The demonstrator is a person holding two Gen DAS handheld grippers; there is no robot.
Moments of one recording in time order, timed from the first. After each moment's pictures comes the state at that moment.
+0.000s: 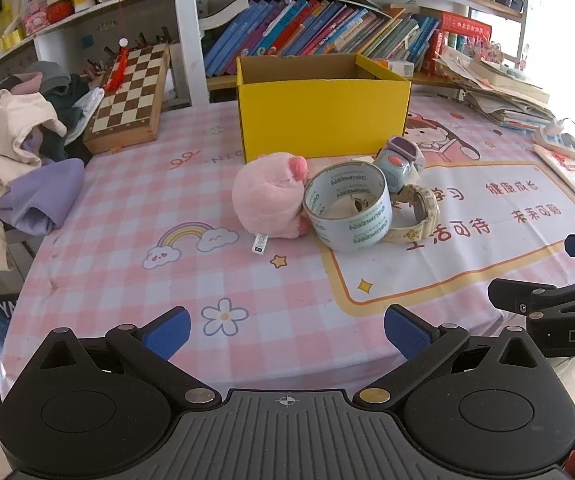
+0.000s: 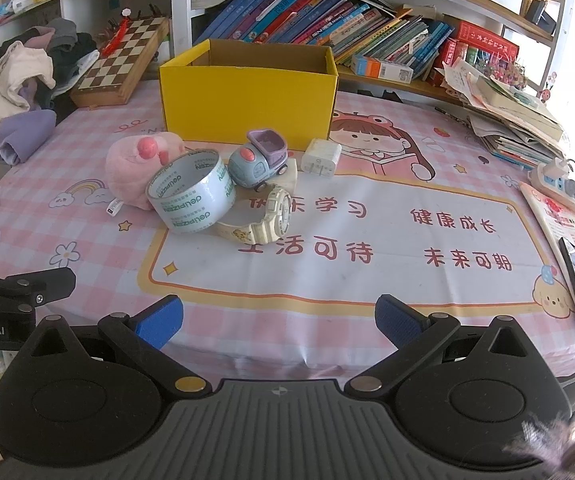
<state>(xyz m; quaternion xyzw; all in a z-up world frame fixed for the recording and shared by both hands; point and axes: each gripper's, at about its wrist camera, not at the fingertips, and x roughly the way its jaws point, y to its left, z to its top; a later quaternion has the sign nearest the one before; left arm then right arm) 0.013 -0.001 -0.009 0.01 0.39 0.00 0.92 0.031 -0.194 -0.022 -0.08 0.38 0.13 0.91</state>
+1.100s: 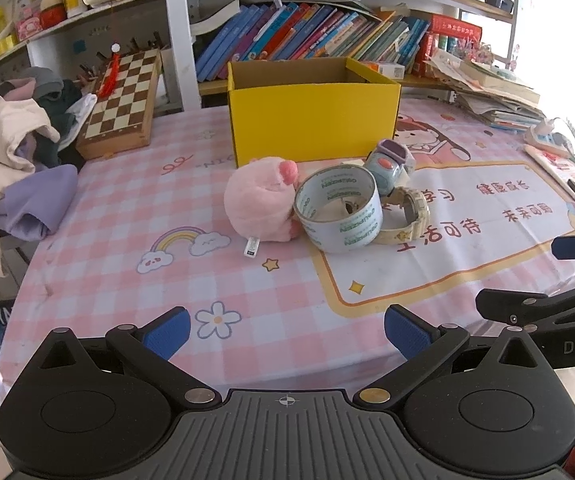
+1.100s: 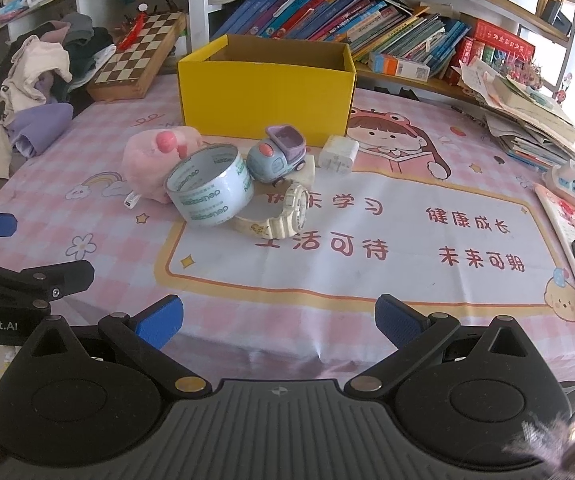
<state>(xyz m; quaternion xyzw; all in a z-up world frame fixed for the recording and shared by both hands) 0.010 -0.002 -0.008 0.02 0.39 -0.01 0.92 0.028 -0.192 -0.020 -0.08 0.39 0.16 0.90</state>
